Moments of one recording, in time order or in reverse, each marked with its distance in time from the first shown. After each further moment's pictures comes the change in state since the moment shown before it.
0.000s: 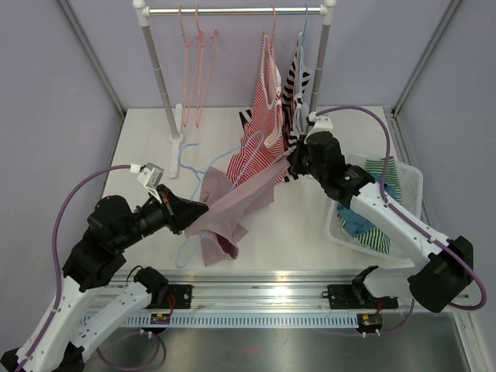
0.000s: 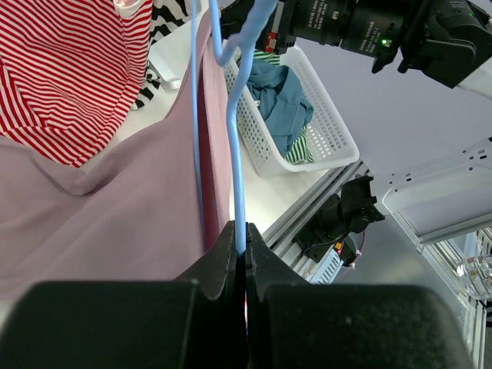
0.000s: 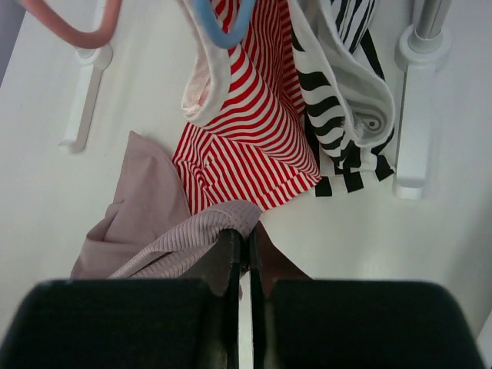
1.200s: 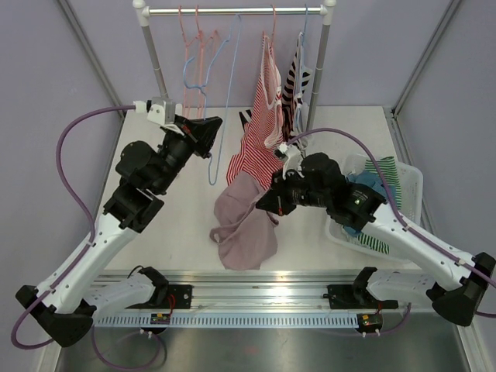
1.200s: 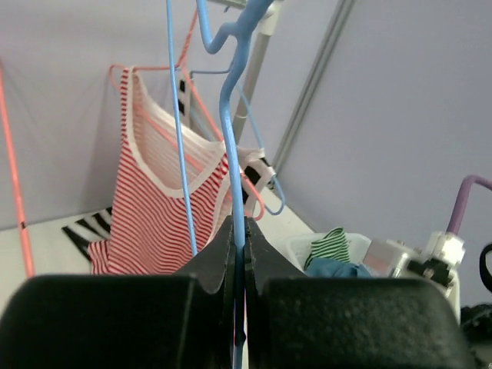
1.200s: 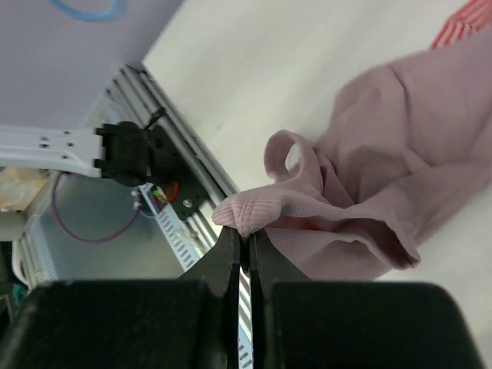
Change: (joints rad) left arm -0.048 0.463 0.212 0.674 -0.355 0.209; right arm 0.229 -0.164 0.022 -0.164 -0.551 0.010
